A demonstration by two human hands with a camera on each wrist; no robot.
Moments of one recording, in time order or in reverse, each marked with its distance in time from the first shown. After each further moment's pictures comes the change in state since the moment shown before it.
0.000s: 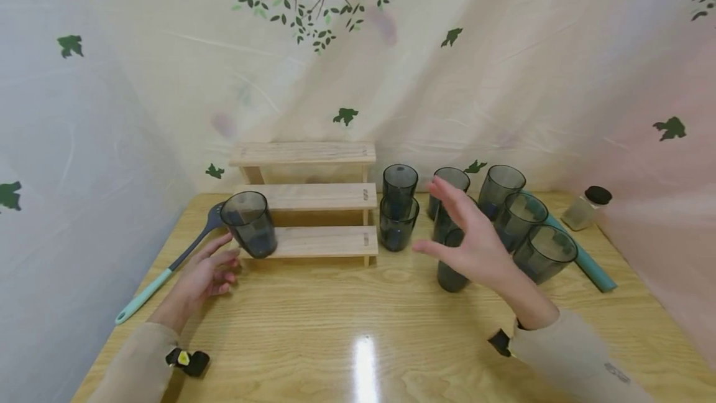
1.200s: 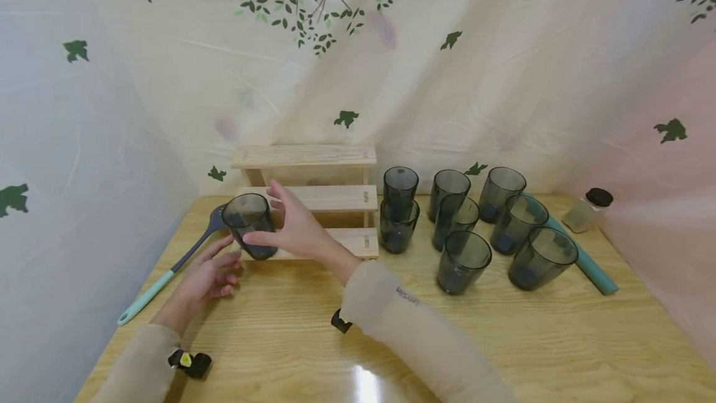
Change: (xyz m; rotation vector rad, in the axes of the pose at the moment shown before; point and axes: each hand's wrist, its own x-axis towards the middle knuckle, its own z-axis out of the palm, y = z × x) left_hand -0.001 0.000 0.002 0.030 0.019 0.011; right_hand 0.123 -0.051 0.217 0.425 -0.293 0.137
